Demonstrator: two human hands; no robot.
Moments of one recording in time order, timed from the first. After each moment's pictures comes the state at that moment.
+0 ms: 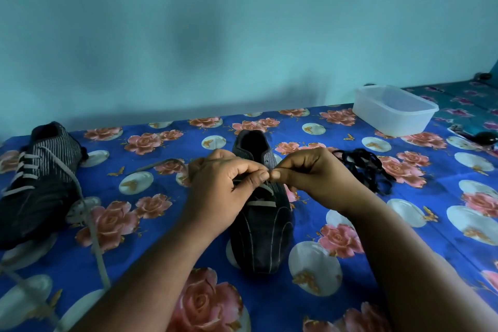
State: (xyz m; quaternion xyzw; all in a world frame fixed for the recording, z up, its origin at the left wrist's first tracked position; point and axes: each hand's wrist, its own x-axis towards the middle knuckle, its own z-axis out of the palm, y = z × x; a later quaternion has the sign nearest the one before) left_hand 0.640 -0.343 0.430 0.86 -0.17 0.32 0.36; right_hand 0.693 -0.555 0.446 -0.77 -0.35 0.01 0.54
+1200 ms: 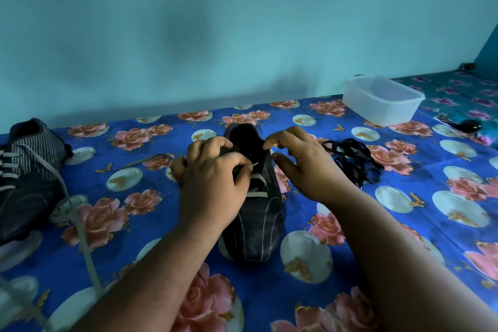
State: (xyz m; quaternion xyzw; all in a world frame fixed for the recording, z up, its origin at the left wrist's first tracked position) left_hand 0.638 -0.361 0.426 0.94 0.00 0.32 0.16; right_hand 0.709 -0.558 0.423 -0.87 -0.33 -0.19 0.31
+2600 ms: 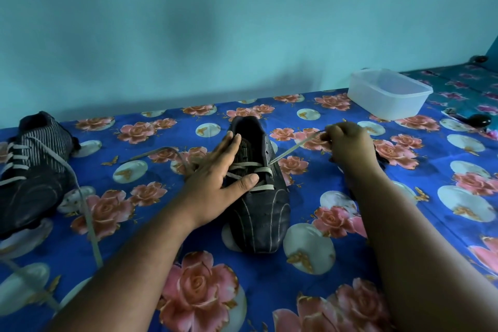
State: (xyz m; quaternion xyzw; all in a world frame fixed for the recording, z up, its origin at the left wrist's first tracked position) left_hand 0.638 -0.325 0.414 0.93 -0.10 0.04 0.34; right_hand 0.742 -0.598 0.421 -0.81 0.04 -0.14 0.56
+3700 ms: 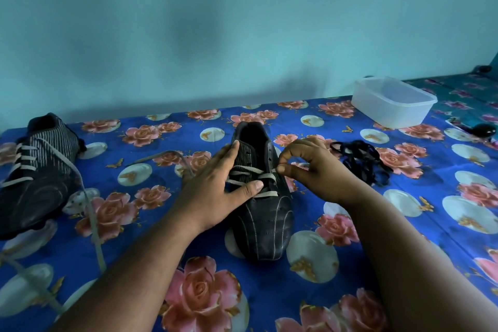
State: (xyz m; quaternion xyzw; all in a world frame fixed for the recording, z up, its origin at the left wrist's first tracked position) left_hand 0.638 -0.324 0.416 0.96 -0.05 0.05 0.28; right_hand 0.721 -0.569 0.413 -0.86 -0.35 -0.10 0.35
